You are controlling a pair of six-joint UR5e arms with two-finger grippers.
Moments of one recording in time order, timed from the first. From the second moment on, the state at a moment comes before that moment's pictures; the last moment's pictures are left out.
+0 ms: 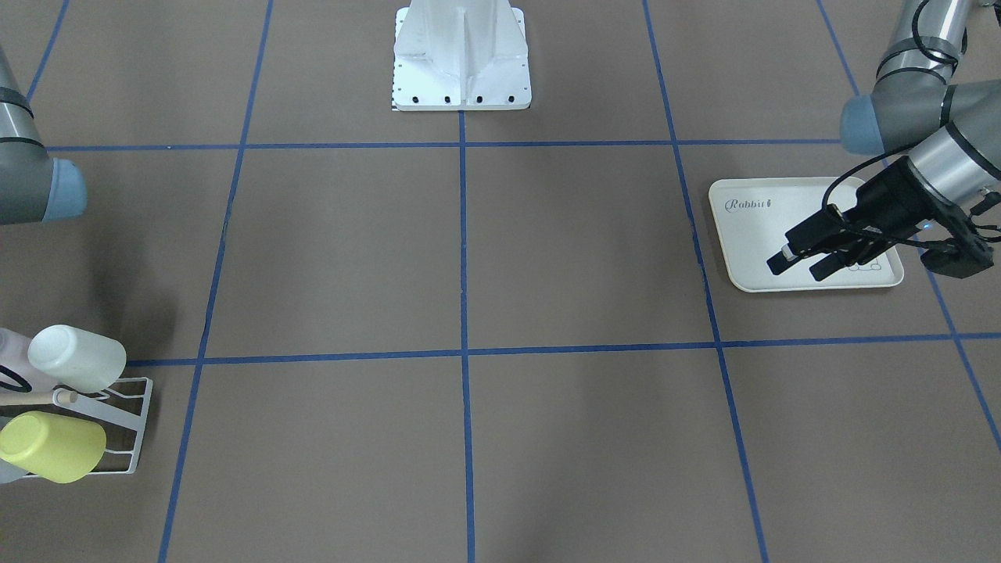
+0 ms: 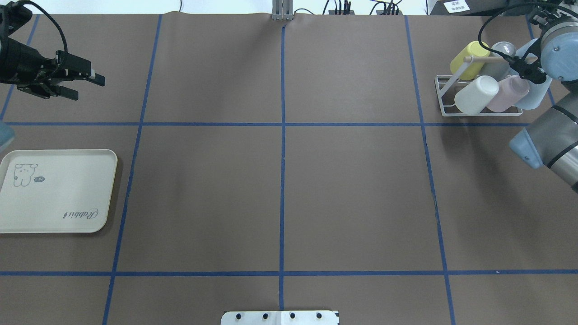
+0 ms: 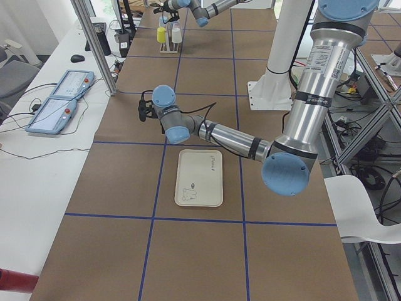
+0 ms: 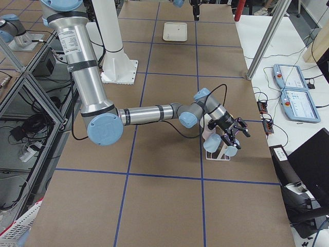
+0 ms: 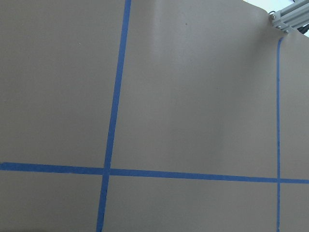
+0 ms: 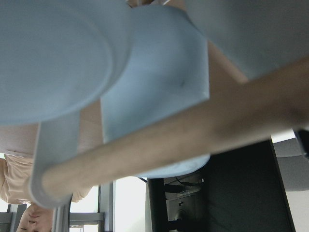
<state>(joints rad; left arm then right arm) -1.13 -1.82 -1.60 -2.39 -2.44 -1.22 1.07 -1.29 1.36 -0.94 1.16 -1.71</state>
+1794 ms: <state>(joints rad) -1.24 -1.79 -1.60 -2.31 -2.41 -0.95 1.27 -1.38 1.62 -0.95 1.99 -0.37</state>
